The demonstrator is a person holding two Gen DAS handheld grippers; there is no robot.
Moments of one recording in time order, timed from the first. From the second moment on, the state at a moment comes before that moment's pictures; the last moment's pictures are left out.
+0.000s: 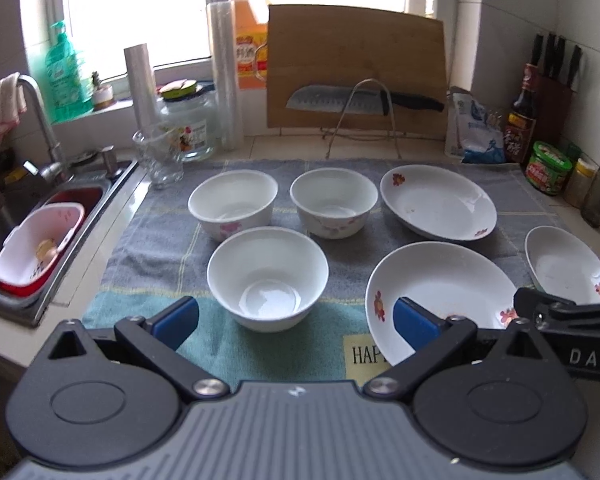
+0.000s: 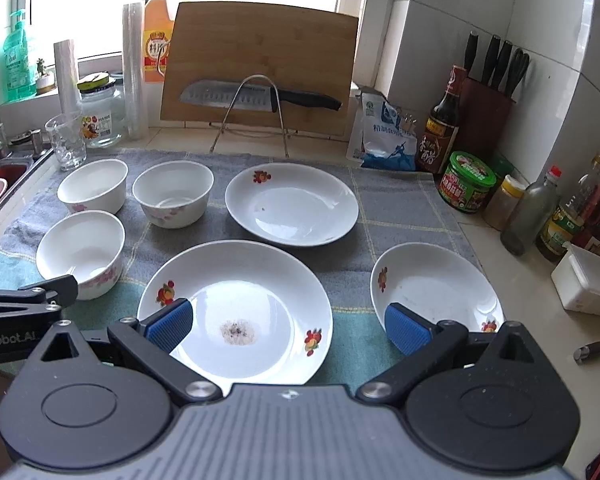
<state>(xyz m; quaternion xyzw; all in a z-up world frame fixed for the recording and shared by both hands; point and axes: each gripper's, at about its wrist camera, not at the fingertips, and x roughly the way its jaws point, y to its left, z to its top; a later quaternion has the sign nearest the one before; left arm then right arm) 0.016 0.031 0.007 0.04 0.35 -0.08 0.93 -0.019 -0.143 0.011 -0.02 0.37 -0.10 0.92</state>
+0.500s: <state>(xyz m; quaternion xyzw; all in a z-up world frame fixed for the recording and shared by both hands) 0.040 0.022 0.015 0.05 0.32 -0.19 0.92 -0.053 -0.191 0.022 -0.03 0.31 -0.15 0.94</state>
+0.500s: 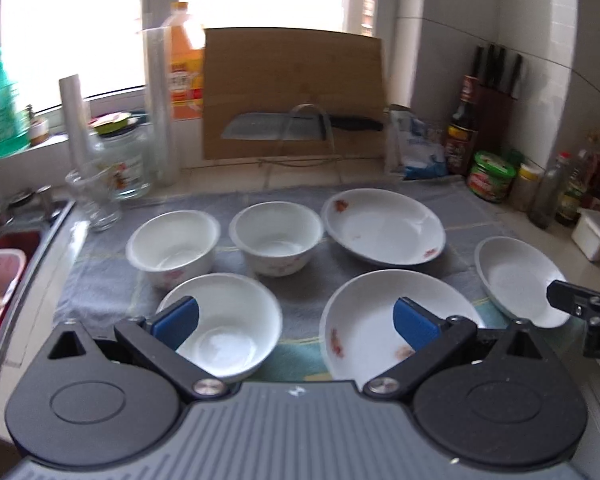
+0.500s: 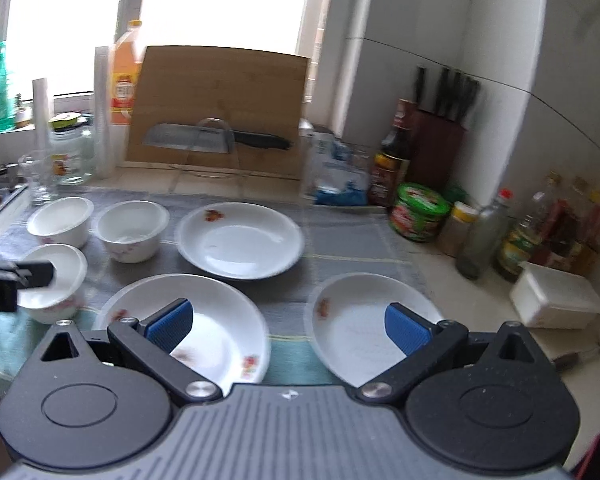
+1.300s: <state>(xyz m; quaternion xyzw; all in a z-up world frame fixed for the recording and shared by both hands) 0.092 -0.168 -0.003 0.07 0.36 -0.29 0.88 -0.052 -0.375 -0.100 0.03 0.38 -0.02 0.93</state>
